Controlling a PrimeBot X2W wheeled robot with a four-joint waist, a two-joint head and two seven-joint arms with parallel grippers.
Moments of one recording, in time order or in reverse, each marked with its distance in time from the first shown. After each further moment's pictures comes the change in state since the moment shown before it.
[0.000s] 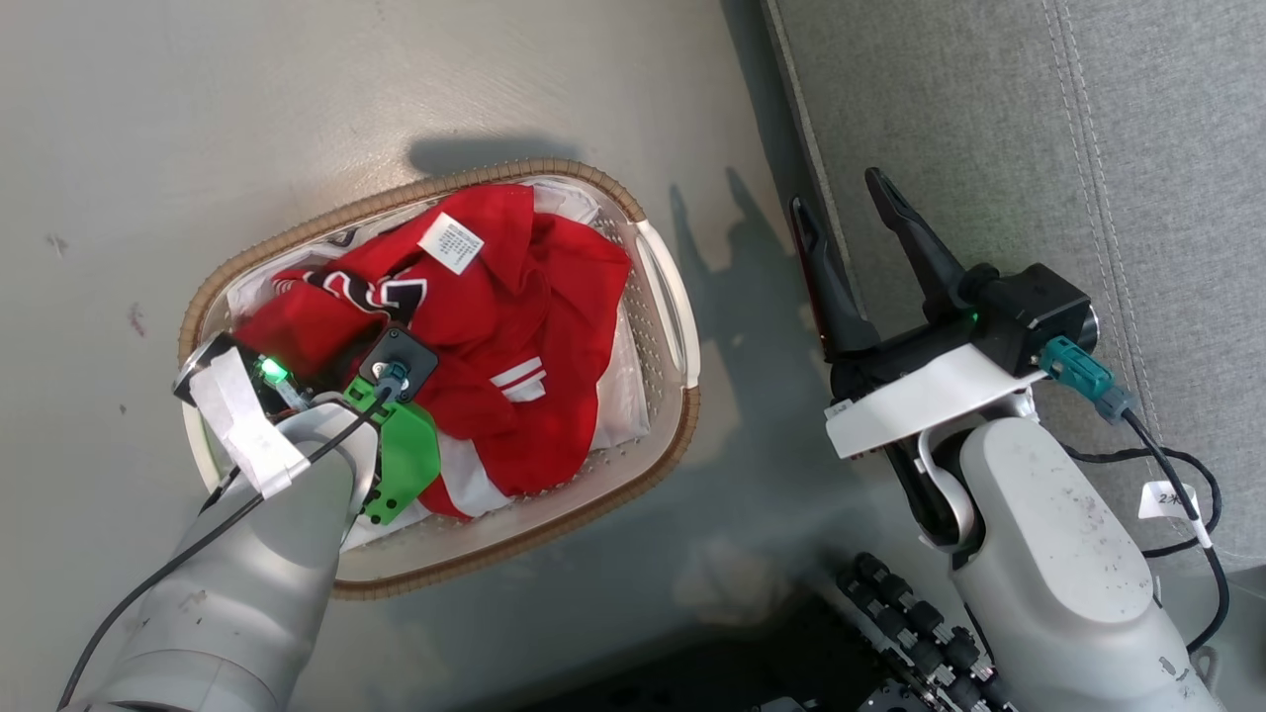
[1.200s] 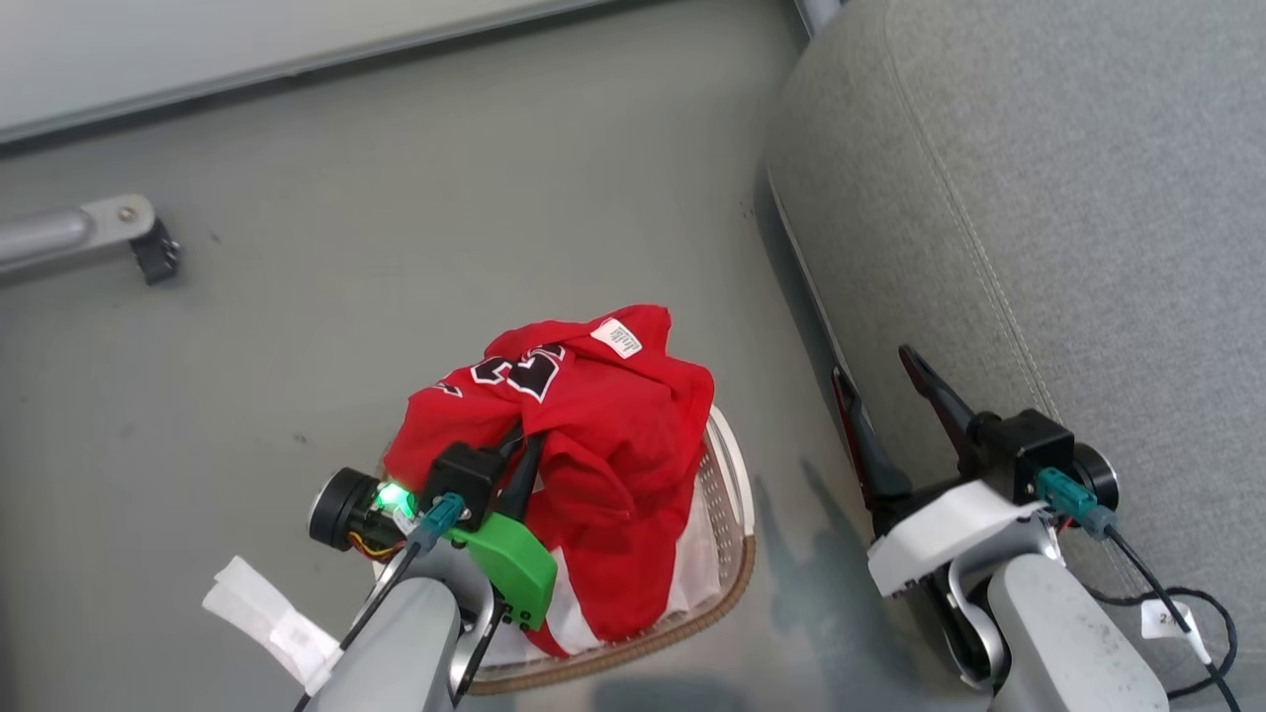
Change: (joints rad) left arm 0.444 -0.059 0.091 -0.605 -0.254 -0.004 -0.034; right arm 0.202 -0.029 -0.039 0.092 -0.046 0.000 0.000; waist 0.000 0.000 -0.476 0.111
